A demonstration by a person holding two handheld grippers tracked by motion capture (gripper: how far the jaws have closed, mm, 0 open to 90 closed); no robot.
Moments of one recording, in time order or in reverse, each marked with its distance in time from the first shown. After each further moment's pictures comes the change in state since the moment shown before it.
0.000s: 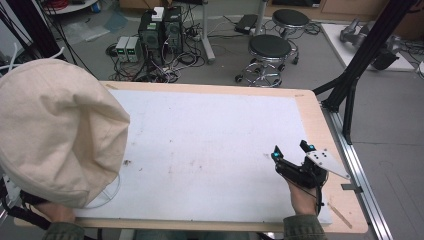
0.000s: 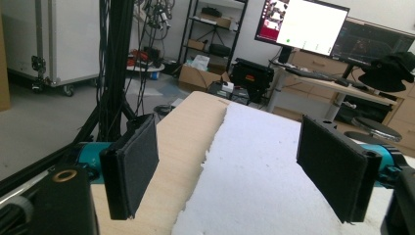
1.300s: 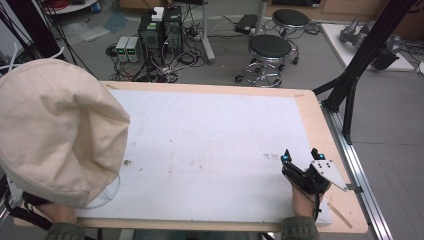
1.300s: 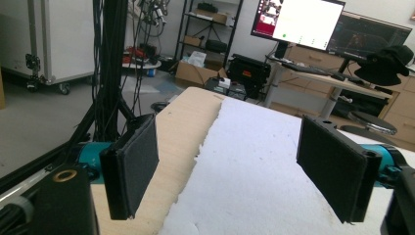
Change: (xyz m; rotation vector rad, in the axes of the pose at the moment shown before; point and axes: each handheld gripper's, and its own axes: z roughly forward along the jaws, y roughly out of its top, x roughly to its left) left arm -0.005 -0.002 -0.003 0.014 -0.013 0.008; right arm -0.021 -0.039 0.005 -0.056 -0.174 0.003
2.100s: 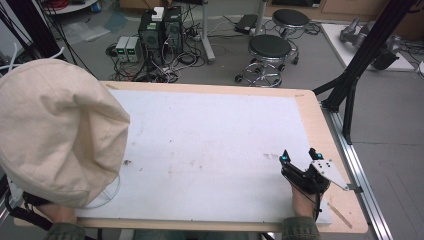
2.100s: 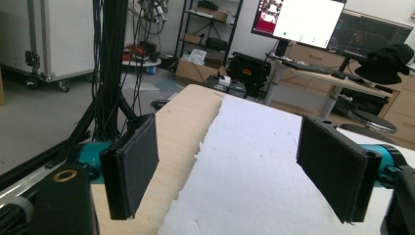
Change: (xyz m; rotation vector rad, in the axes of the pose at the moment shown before) left arm 0.000 -0.001 0.000 0.009 0.001 -0.004; right arm 0.000 0.000 0.001 0.009 0.050 0.016
